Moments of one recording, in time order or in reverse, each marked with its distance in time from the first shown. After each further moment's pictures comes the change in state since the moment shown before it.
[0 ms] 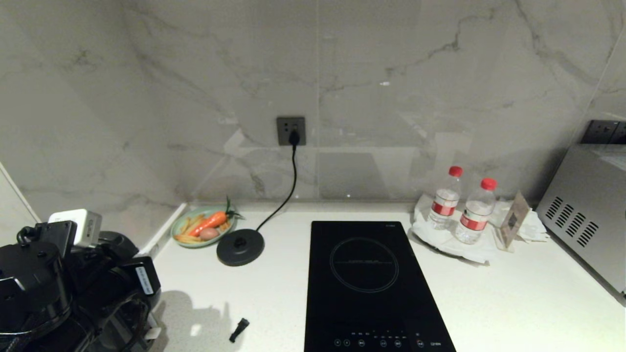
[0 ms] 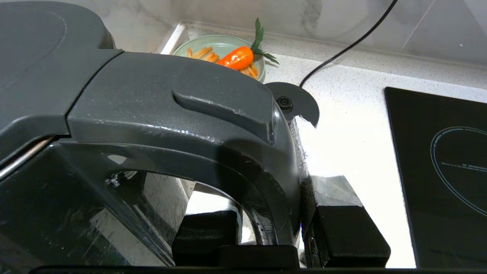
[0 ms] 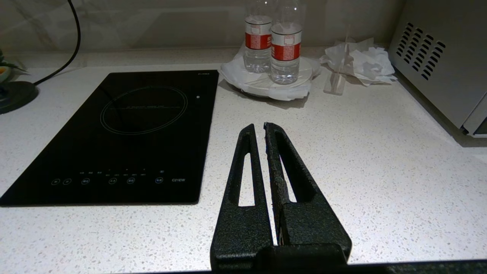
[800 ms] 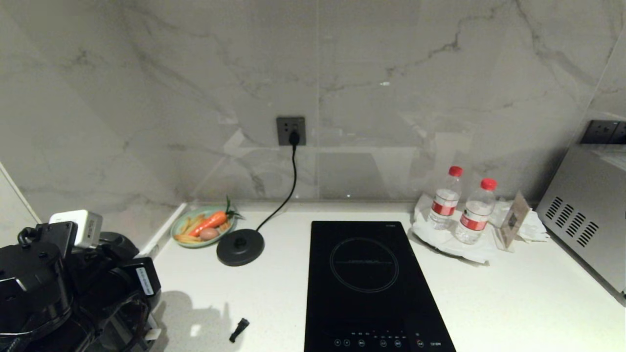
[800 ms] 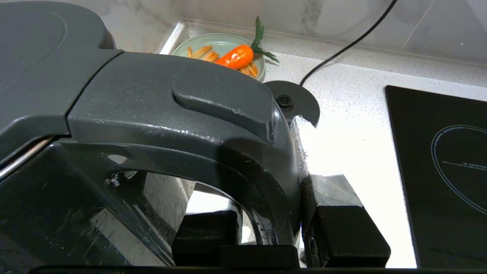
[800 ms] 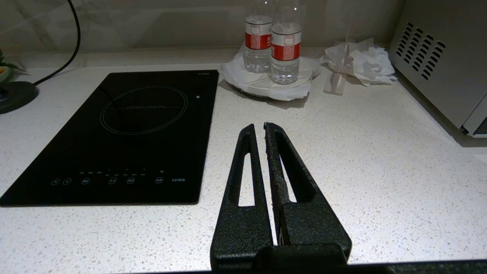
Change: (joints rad) left arm 0.000 0.002 0.002 0.000 0.000 -0.001; right arm 0.000 0.000 0.000 0.000 0.000 -0.001
